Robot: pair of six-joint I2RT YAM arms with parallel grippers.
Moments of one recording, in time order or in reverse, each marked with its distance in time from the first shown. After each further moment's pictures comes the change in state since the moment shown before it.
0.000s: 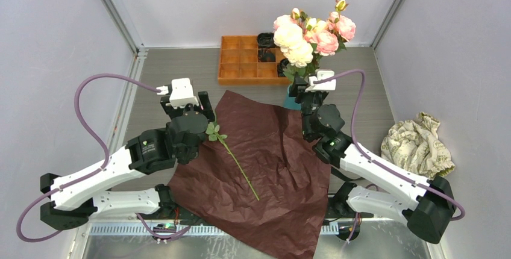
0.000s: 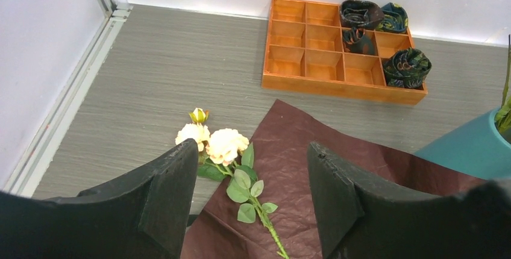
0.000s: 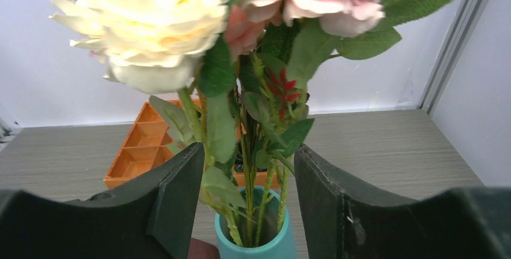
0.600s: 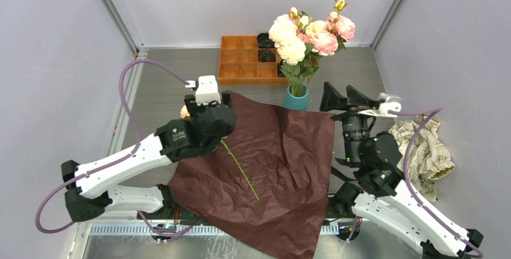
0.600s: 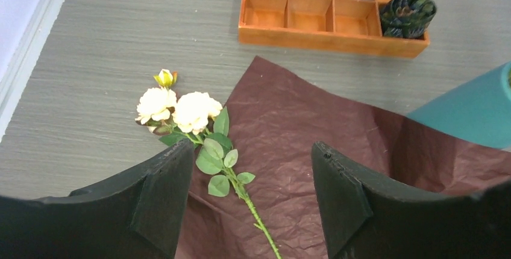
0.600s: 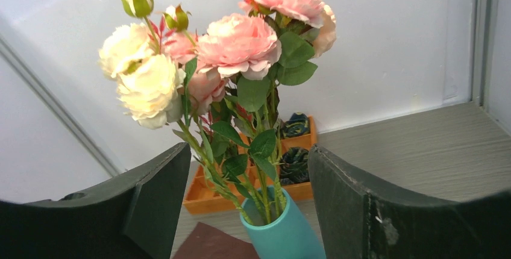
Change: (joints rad) left arm 0.054 0.175 0.040 -0.082 0.140 -0.168; right arm 0.000 -0.452 -0.027 -0.312 -0.064 0.236
